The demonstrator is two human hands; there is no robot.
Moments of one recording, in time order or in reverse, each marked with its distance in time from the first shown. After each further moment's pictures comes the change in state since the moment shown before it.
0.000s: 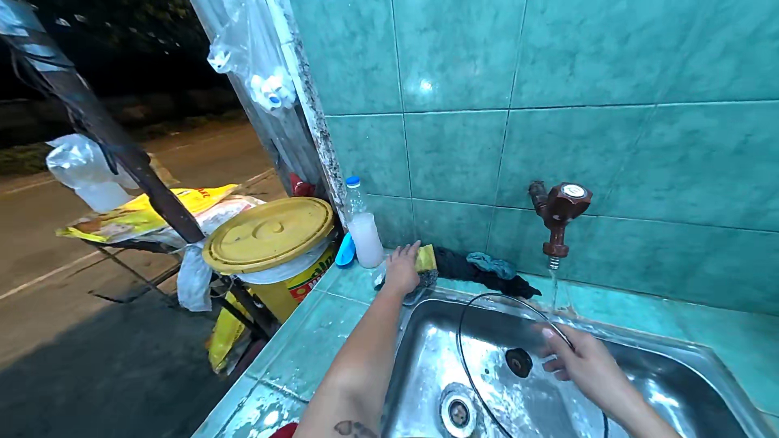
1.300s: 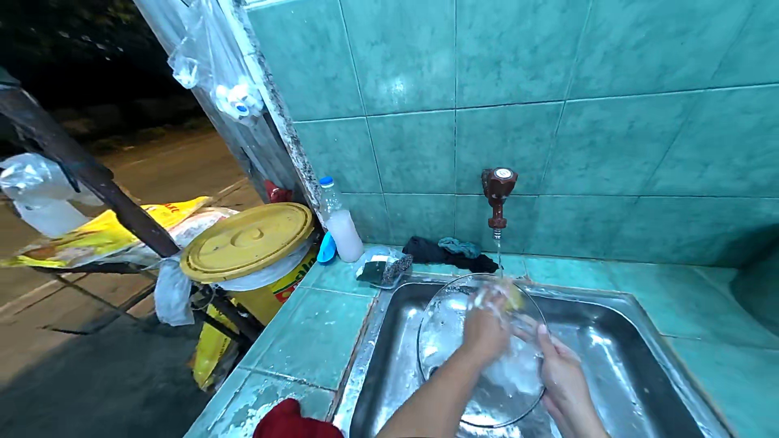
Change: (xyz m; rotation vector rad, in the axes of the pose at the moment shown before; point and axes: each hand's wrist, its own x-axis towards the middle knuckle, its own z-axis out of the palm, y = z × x) left_hand -0.166 0.182 0.099 -0.397 -0.100 0.400; right_hand -0.070 0.031 0.049 0.868 0.524 0.050
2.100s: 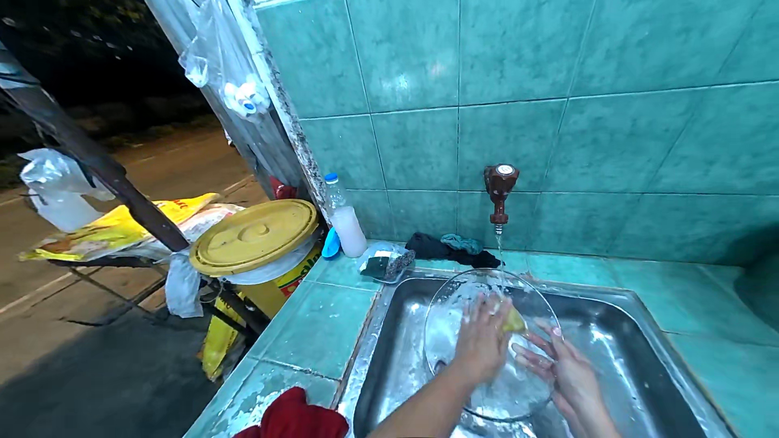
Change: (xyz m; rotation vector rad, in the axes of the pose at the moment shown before) left_hand -0.038 -0.020 0.009 0.186 -0.056 0.124; right_hand 0.005 0.002 -0.025 0.092 -0.033 0.182
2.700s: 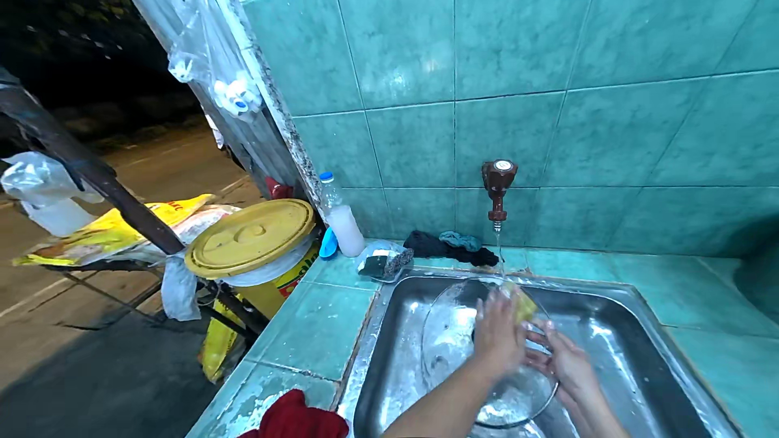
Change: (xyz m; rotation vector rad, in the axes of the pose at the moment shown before) left_hand 0.021 0.022 0.009 -0.113 -0.050 -0.112; right_hand 0.012 0.004 0.001 -0.053 0.007 0.017
